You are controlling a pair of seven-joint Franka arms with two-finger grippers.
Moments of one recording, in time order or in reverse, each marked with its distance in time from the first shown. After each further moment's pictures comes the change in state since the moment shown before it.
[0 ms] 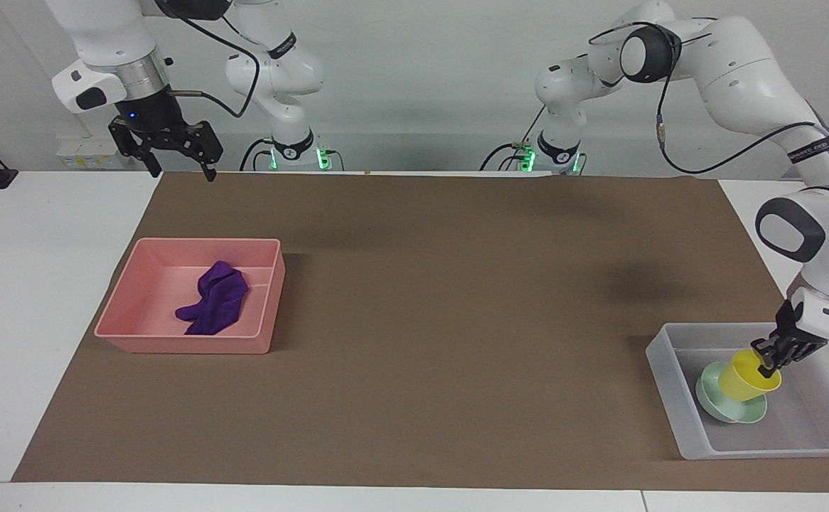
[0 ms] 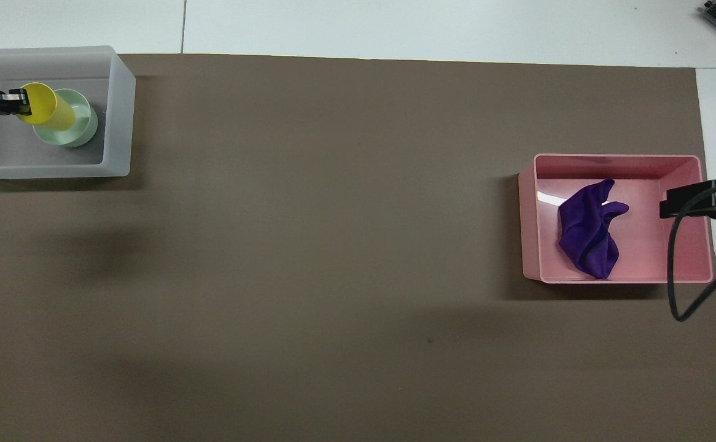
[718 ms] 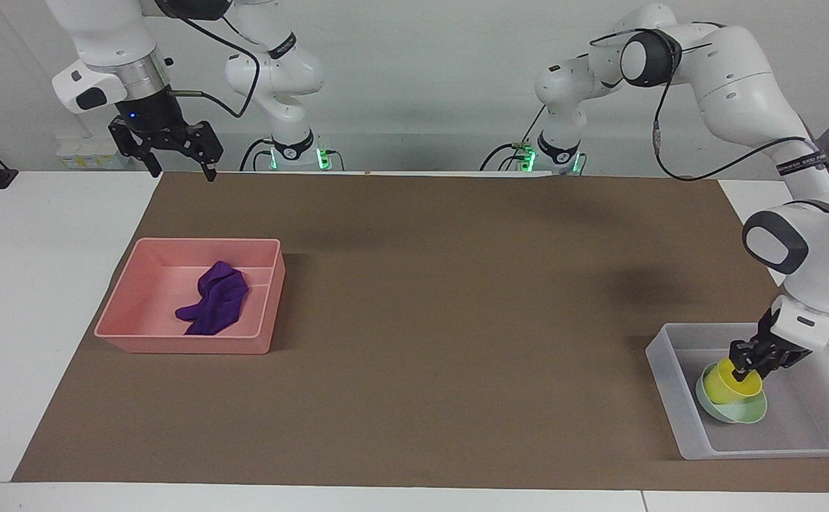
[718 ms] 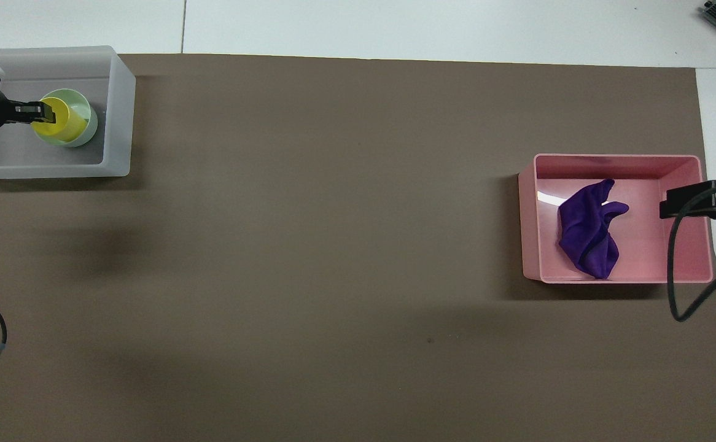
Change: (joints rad) left arm -0.005 -0.028 -0.012 -0.016 -0.002 -0.011 0.120; right arm 0.000 -0.001 0.000 -0.001 0.000 0.000 0.000
